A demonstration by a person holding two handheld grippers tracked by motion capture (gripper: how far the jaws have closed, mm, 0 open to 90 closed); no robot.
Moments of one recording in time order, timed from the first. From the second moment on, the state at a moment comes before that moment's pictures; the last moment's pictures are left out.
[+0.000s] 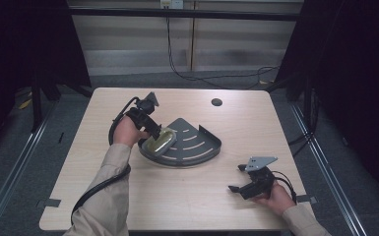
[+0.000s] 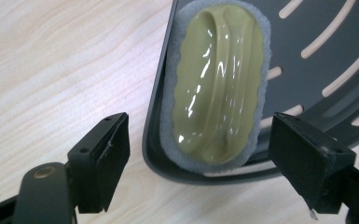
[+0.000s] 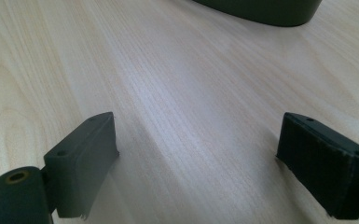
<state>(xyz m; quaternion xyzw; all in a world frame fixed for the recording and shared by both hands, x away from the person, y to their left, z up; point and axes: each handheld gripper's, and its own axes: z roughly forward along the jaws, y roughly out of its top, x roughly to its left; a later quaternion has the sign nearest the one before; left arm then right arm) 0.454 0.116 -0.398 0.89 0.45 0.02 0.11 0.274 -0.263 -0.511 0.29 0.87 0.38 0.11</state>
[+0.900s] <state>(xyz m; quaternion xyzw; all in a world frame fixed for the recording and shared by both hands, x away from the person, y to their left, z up) 0.413 0.171 -0.393 0.88 0.46 0.02 0.12 0.274 -0.263 -0.512 0.29 0.87 0.38 0.11</state>
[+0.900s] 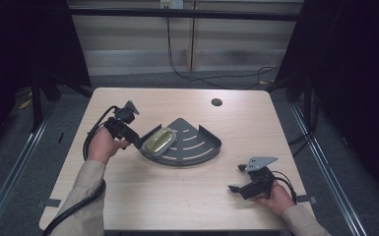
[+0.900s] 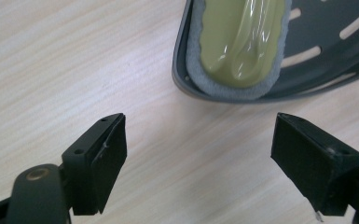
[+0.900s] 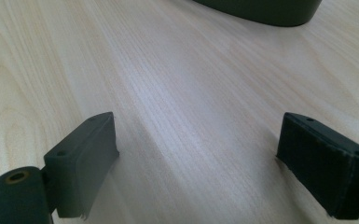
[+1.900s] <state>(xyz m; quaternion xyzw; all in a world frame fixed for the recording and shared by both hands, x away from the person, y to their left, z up) 0.363 0.213 -0.444 0.88 0.44 0.01 0.16 0.274 -0.263 -0.512 0.29 0.87 0.38 0.11</state>
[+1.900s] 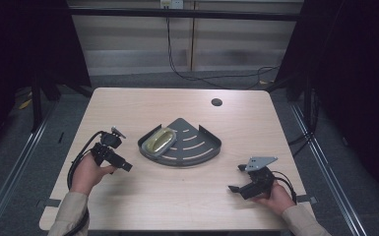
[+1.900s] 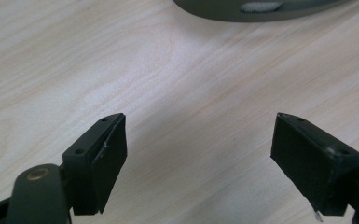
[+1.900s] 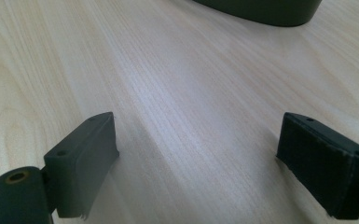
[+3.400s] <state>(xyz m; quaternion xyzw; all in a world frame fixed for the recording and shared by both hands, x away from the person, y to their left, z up) 0.332 0.240 -0.495 0.87 0.41 0.10 0.25 0.274 -0.263 -0.512 0.29 0.87 0.38 0.11</state>
